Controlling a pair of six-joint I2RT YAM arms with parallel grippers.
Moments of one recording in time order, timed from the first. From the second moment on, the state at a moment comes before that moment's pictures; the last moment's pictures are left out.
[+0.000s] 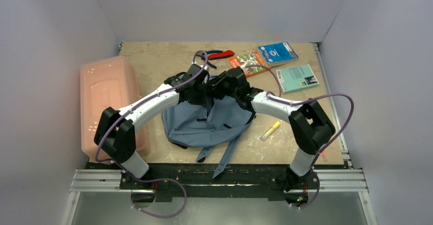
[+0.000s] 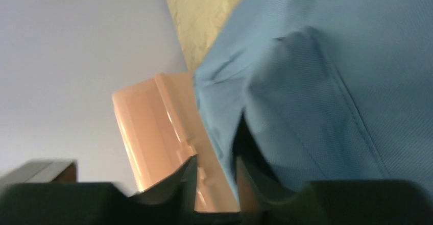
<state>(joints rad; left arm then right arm) -0.63 1.61 1.27 -0.64 -0.06 -0.50 0.69 1.75 1.12 0.17 -0.03 1.54</state>
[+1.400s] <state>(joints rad) -0.62 1.55 1.31 -0.75 -0.03 -0.49 0.44 1.27 0.70 -0.77 0.44 1.22</state>
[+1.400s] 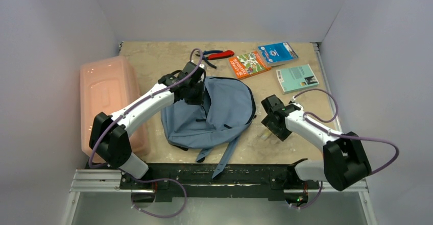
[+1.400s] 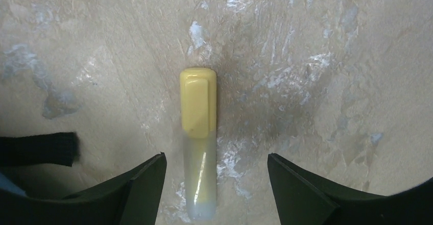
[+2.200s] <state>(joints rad) -0.62 1.55 1.31 -0.75 -0.02 -0.49 0.44 1.36 0.72 -0.76 0.52 1.25</state>
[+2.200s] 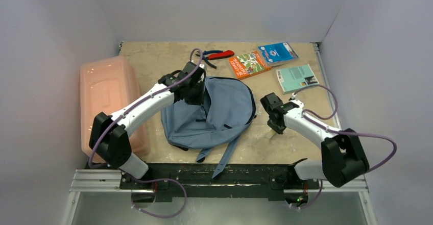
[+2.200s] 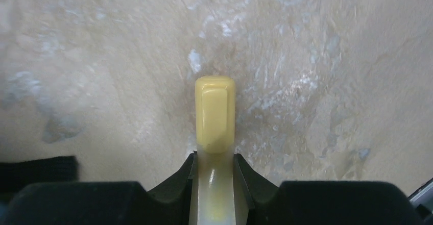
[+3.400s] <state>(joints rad) -0.62 1.54 1.30 -0.74 -0.03 -0.49 0.54 1.74 1.02 0.12 -0.85 0.90</state>
